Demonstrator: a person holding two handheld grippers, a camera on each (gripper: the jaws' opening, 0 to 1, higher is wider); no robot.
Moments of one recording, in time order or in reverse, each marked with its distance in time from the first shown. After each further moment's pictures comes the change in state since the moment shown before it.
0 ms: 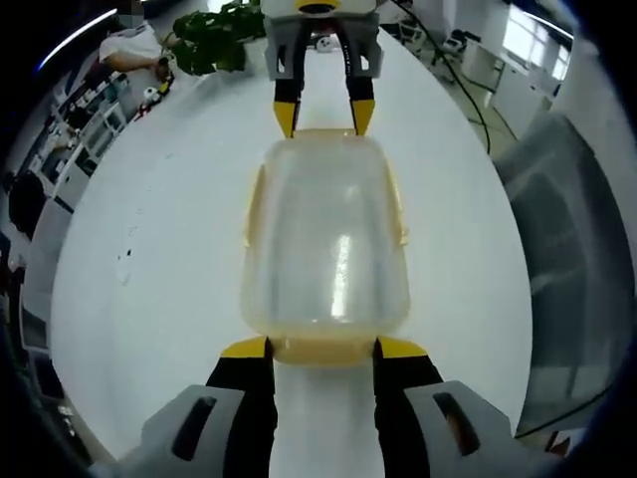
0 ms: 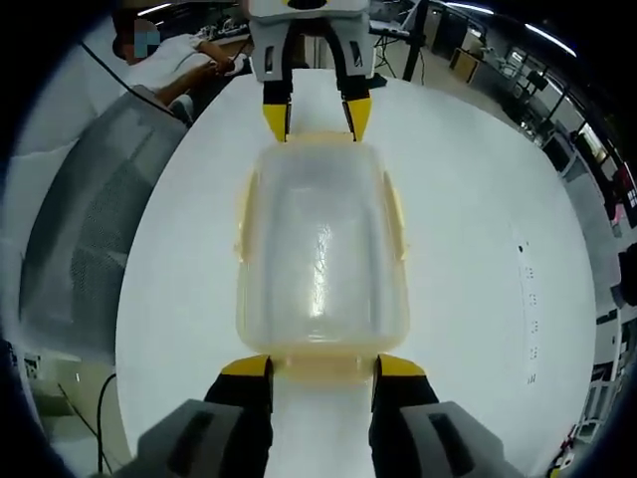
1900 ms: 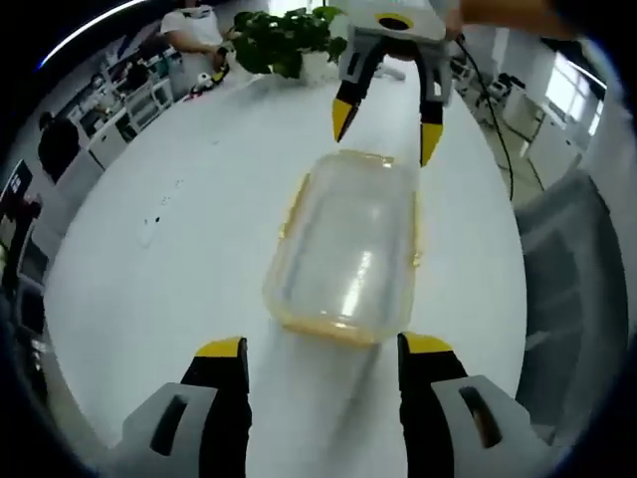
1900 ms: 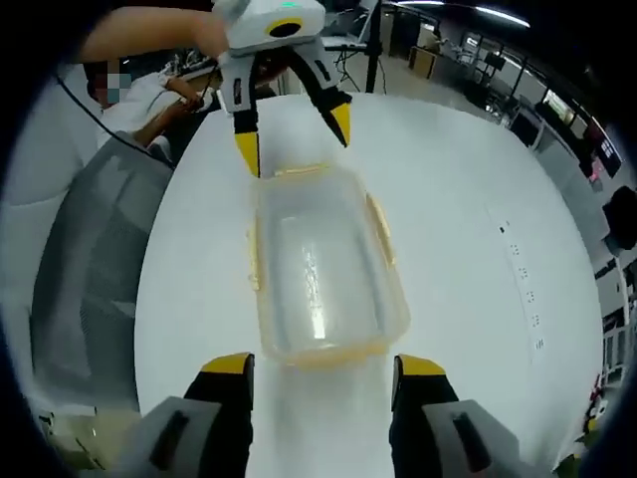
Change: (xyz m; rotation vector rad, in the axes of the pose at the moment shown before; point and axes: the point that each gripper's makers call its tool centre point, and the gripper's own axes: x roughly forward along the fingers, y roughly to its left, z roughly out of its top) left arm -0.020 0.006 0.001 -0.297 -0.122 0.107; right arm -0.018 0.008 0.018 0.226 -0.129 -0.067
